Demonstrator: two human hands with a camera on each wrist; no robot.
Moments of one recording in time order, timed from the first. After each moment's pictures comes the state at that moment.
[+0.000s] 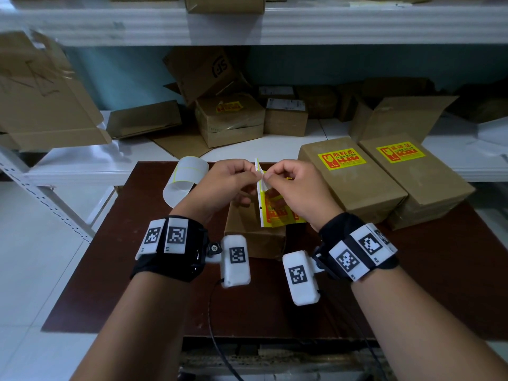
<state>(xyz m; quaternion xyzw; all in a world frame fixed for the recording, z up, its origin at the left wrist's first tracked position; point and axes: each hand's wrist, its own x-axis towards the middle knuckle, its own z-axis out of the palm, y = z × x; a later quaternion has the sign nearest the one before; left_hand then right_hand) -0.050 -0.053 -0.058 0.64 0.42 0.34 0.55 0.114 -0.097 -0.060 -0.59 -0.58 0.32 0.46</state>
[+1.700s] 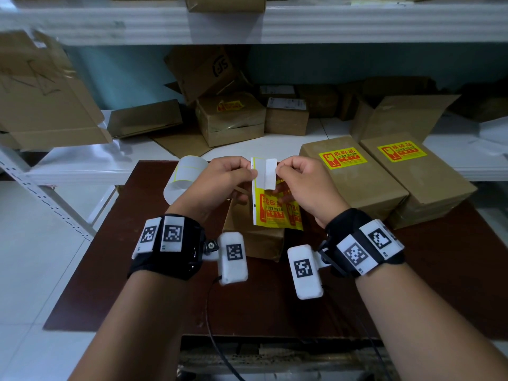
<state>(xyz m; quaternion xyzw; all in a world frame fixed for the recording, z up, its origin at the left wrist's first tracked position) -0.056 -0.052 -0.060 0.62 0.40 0.36 0.57 0.118 -0.100 -0.050 -0.61 -0.53 0.37 0.46</state>
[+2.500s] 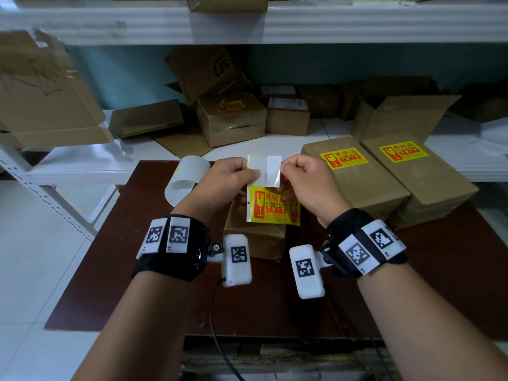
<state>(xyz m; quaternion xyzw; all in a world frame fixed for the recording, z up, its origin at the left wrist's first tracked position) -0.051 -0.050 -0.060 0.64 0.47 0.33 0.51 0.119 -0.097 -0.052 -0.62 -0.52 0.36 0.47</state>
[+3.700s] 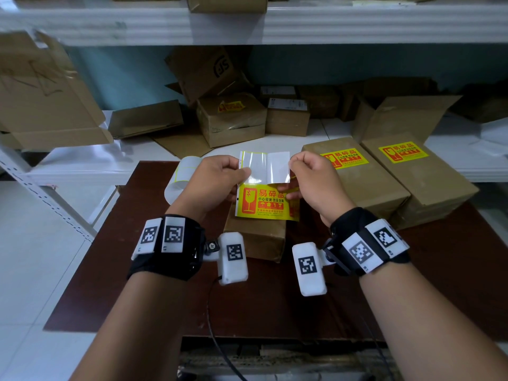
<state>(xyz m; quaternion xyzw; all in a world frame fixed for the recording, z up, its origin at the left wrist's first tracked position) -0.058 -0.050 -0.059 0.61 0.50 0.37 0.49 0.127 -0.089 -0.057 -0.61 -0.49 0.38 0.50</state>
